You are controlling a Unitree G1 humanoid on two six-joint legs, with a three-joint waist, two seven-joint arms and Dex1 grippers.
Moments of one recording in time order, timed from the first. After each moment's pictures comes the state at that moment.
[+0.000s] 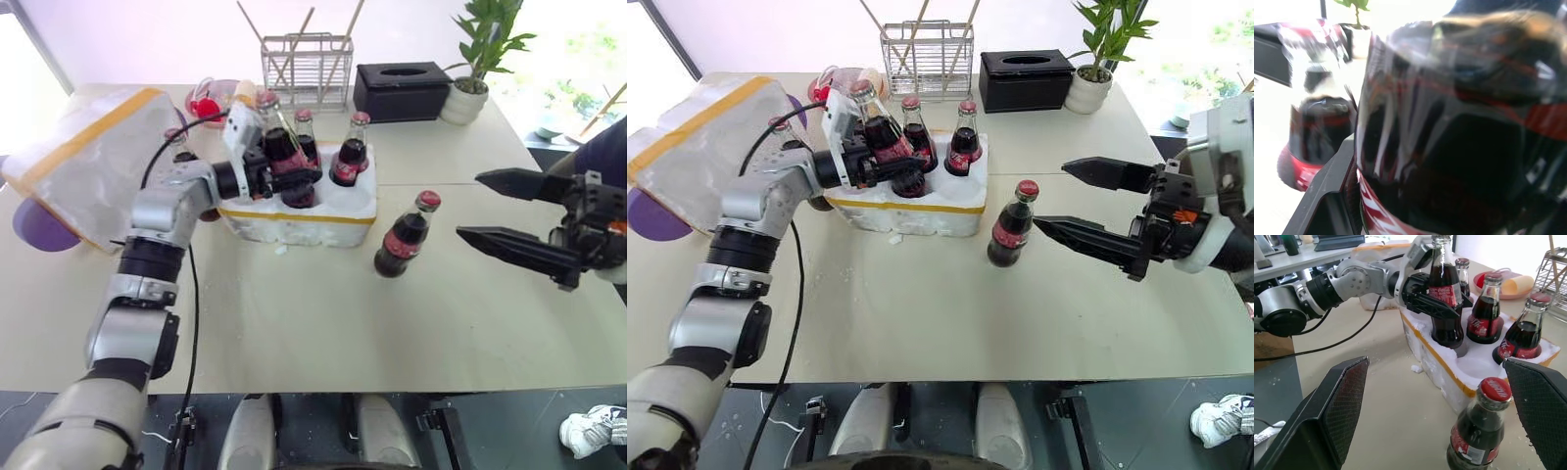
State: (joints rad) left arm -0.96 0.41 -0.08 0.51 -0.42 0.41 -1.02; right arm -0.20 -1.08 -0.68 -0.58 1.26 0.97 0.74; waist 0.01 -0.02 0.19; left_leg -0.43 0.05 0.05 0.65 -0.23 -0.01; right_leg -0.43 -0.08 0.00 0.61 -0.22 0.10
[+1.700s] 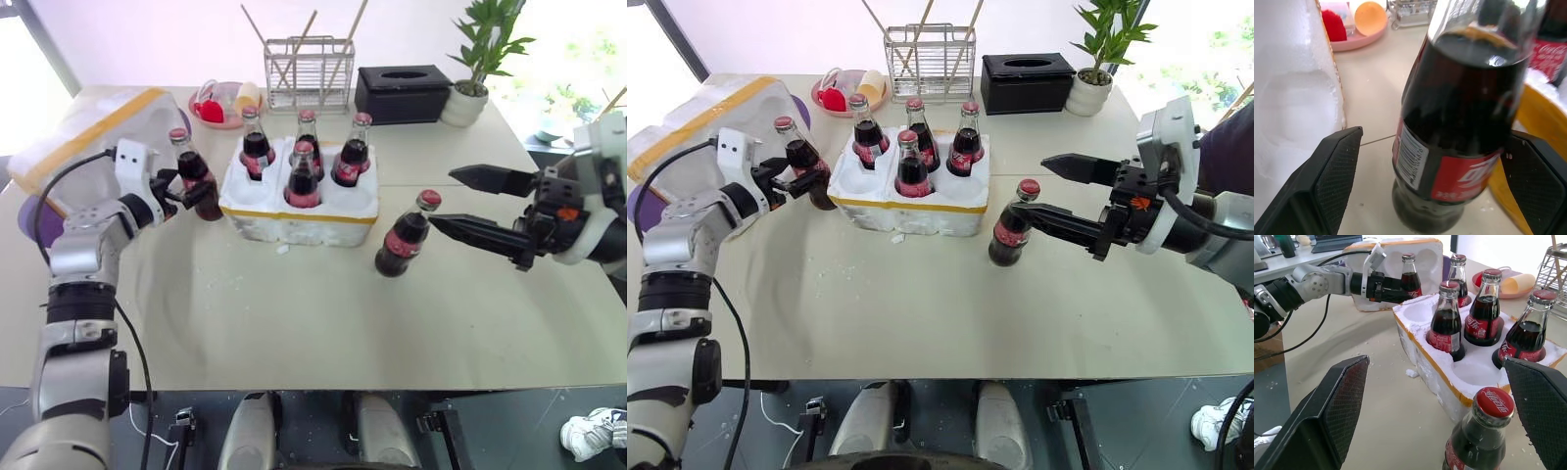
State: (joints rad) left arm -0.73 0.61 0.17 0.53 -0.31 0.39 -0.68; right arm -0.32 -1.04 -0.45 -0.49 1.16 0.89 0.72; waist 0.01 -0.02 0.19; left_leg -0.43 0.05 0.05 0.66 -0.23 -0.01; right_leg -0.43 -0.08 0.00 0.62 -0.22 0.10
